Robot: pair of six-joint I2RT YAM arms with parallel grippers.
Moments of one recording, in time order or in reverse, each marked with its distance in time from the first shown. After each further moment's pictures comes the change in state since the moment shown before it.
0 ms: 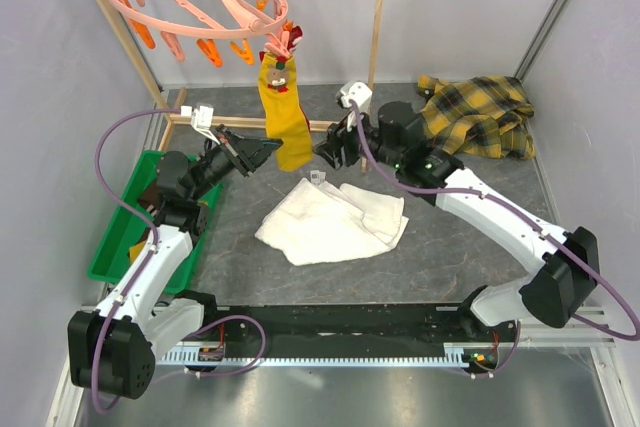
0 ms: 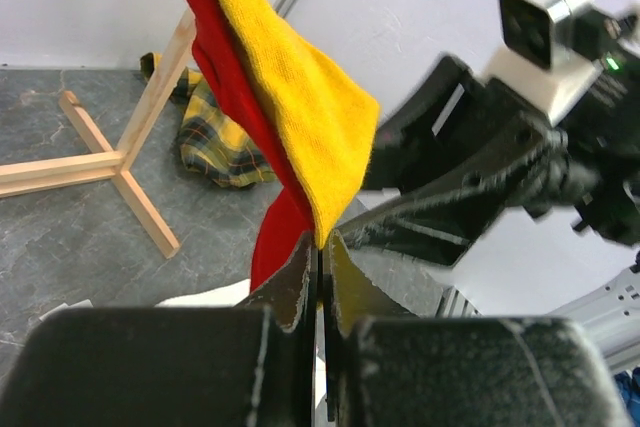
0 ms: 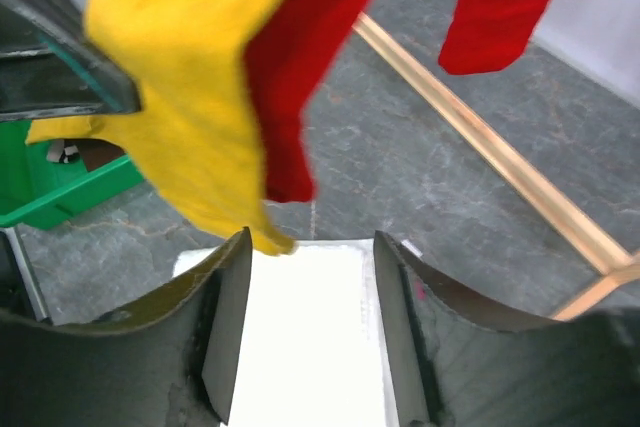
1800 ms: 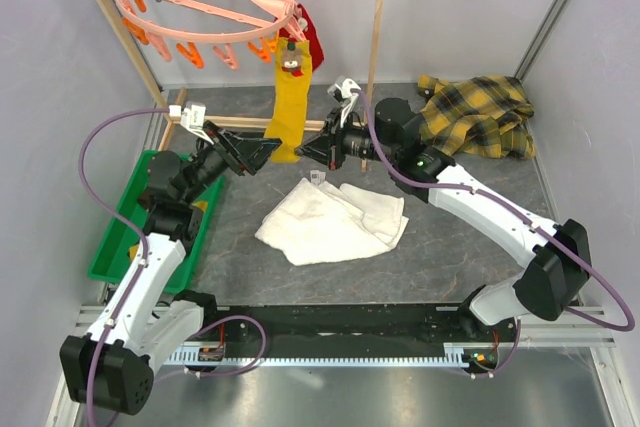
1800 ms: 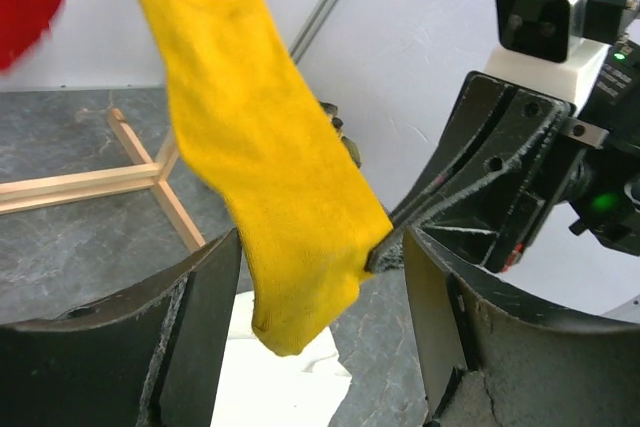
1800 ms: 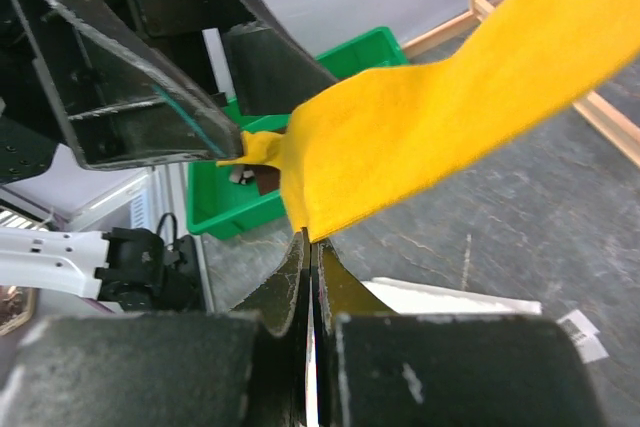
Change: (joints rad) left arm 0.000 -0.089 0.060 -0.181 -0.072 0.093; right arm -0.029 0.047 0.037 0.137 -0.336 0.261
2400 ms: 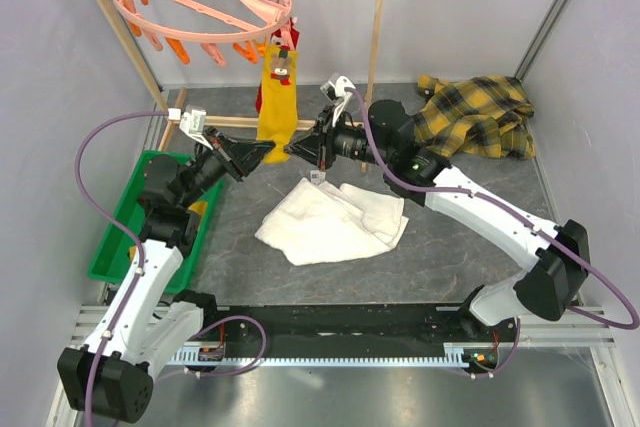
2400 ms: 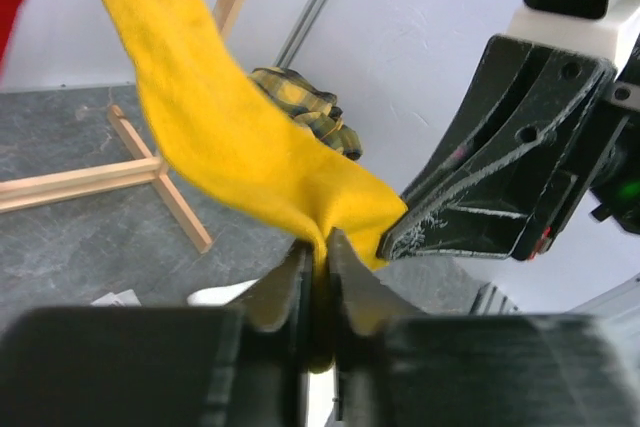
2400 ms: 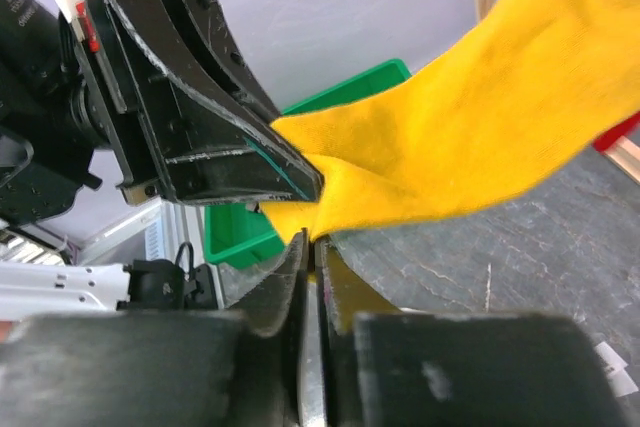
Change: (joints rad) left arm 0.000 -0.052 0.003 -0.068 0.024 0.045; right arm 0.074 0.001 0.041 0.024 0.089 0.041
